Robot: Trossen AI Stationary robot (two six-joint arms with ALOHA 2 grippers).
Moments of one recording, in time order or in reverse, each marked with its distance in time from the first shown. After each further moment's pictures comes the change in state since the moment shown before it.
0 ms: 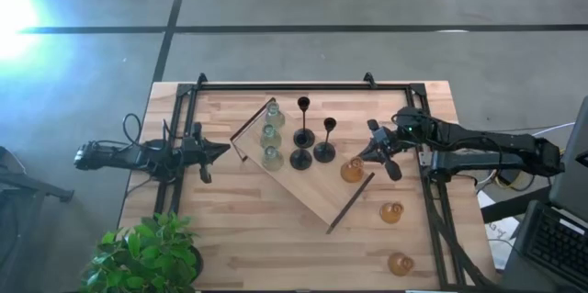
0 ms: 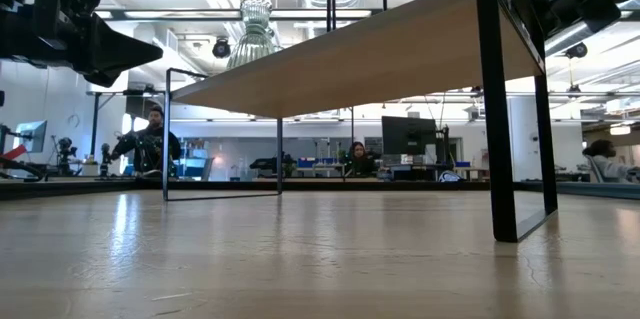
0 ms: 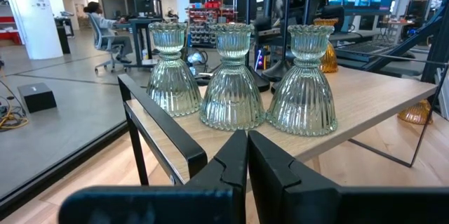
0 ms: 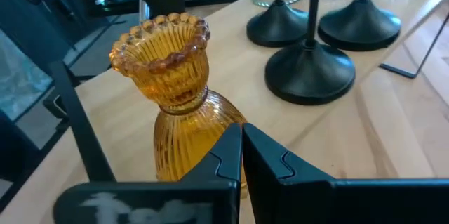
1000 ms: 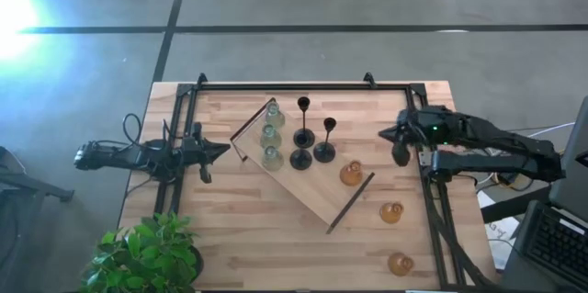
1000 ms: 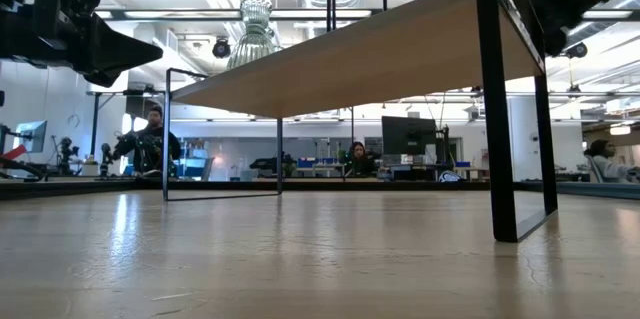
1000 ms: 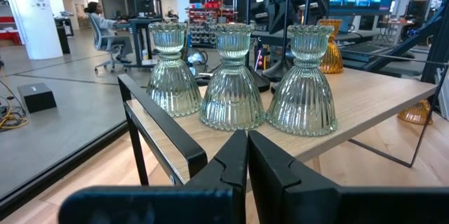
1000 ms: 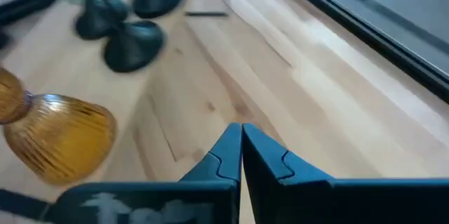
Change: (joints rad) left arm 0.000 0.000 0.000 0.000 0.000 0.000; right arm 0.053 -0.227 0.212 -0.605 0.614 0.308
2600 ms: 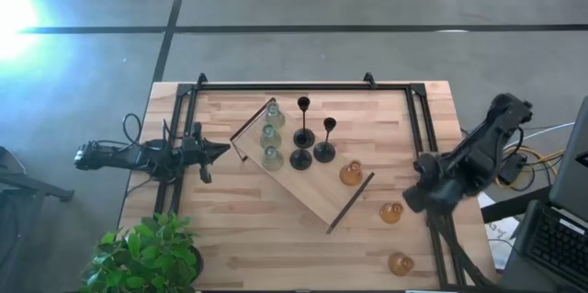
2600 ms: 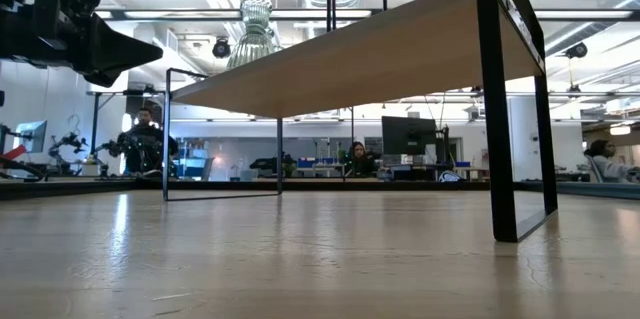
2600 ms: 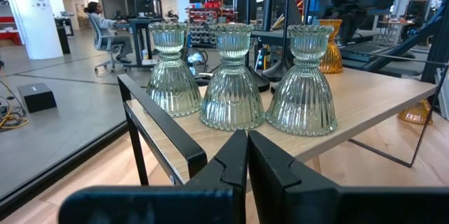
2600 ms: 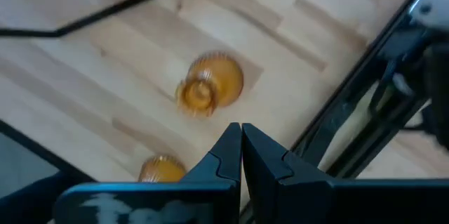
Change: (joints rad) left arm 0.000 0.000 0.000 0.000 0.000 0.000; right arm 1.073 0.477 0.393 -0.728 0.053 1.590
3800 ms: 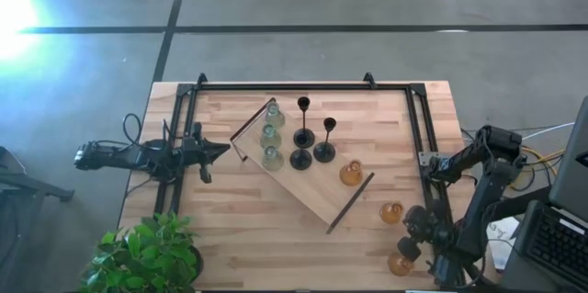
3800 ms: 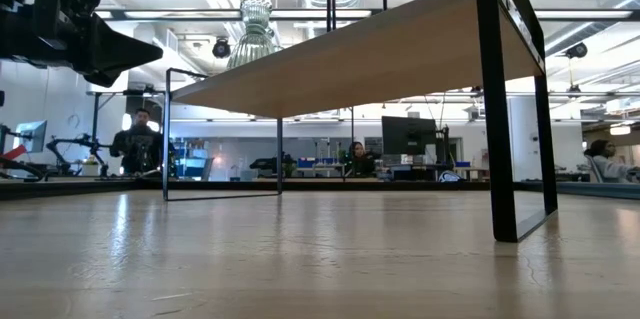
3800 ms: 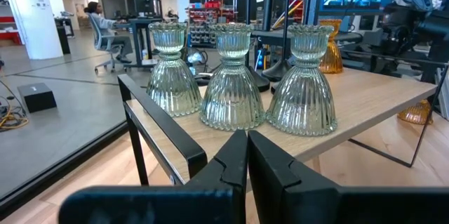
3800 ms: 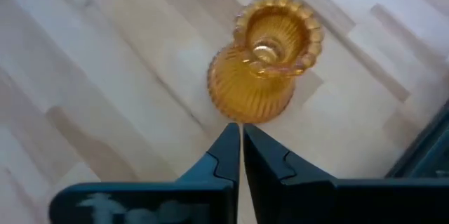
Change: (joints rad) left arm 0.000 0.000 0.000 0.000 0.000 0.000; right arm 0.391 0.535 -0.097 0.278 0.299 0.194
